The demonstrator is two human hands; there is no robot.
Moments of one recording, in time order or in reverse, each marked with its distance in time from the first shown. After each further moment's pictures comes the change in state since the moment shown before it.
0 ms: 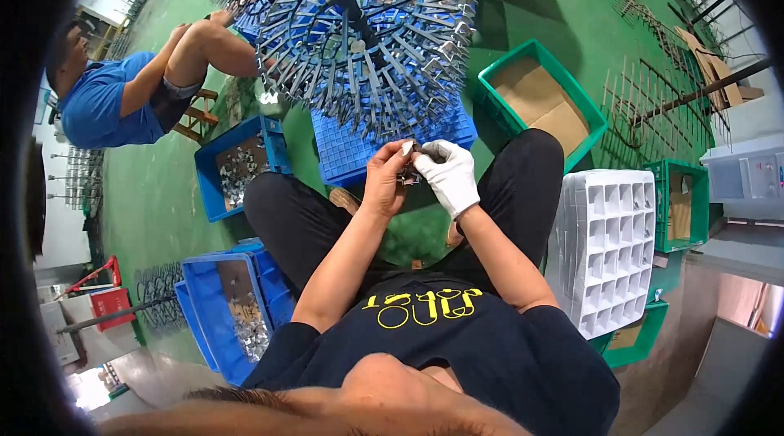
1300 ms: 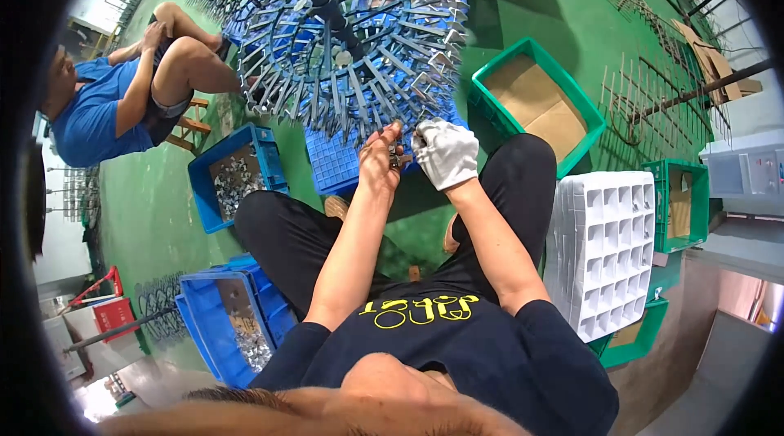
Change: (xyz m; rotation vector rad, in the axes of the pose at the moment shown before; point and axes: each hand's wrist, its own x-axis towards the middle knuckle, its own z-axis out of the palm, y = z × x) left_hand 0.057 0.005 0.019 0.006 0.358 -0.025; right_hand 0.059 -0.001 -0.003 -0.890 0.207 -0.692
